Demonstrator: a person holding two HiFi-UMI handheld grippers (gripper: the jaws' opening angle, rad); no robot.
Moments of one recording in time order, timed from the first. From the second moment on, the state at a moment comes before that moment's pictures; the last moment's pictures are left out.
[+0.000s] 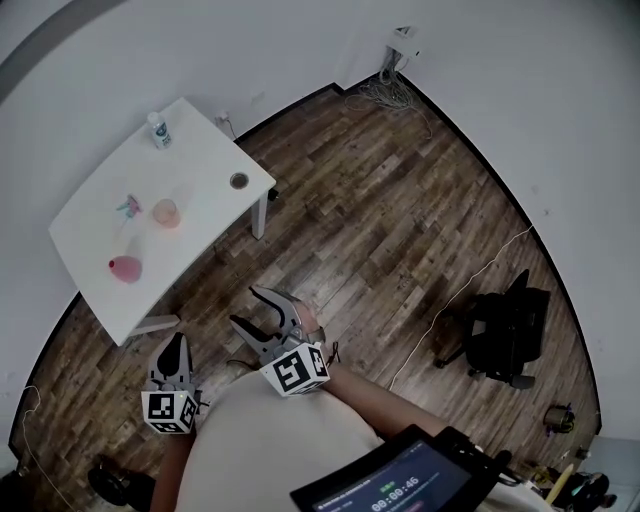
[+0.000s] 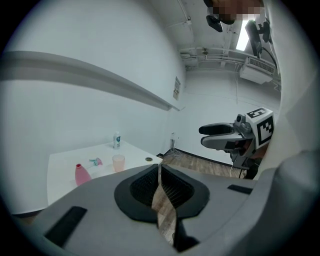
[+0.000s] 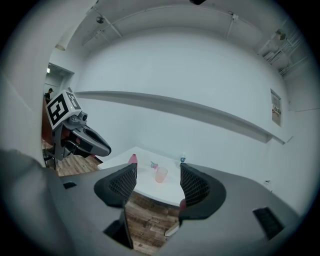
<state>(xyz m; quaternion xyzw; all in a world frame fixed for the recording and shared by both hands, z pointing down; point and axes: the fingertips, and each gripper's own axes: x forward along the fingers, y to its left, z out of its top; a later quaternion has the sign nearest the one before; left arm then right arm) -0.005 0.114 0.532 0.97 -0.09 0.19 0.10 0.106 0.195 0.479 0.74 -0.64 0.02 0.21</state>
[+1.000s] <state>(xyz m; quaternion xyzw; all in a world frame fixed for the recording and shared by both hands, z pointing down) -0.018 0.185 0.554 0.97 -0.01 0.20 0.12 0.071 0.267 0.494 0.76 -0.61 0.06 0.22</state>
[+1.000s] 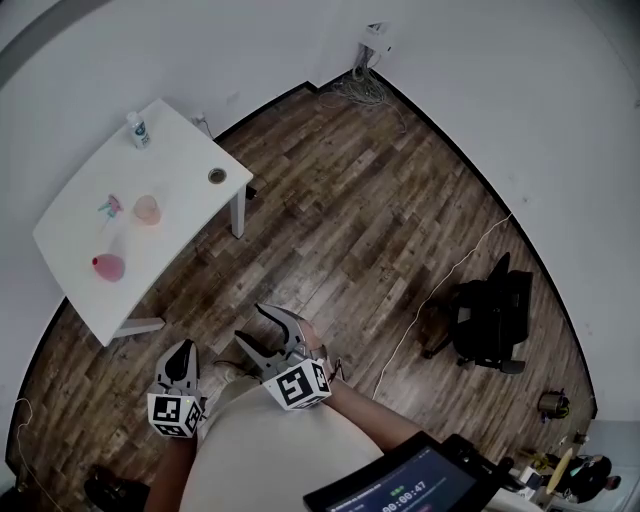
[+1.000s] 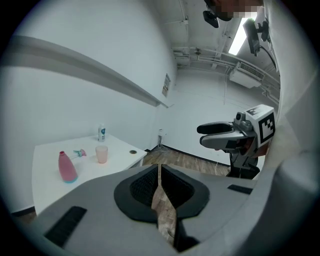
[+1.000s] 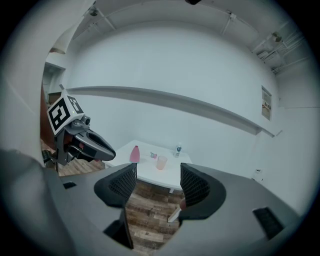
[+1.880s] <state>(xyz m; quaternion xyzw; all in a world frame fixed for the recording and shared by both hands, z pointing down) 0.059 0.318 0.536 0.94 -0.26 0.18 0.13 0.220 0.372 0.488 0.65 -0.74 0.00 0.18</state>
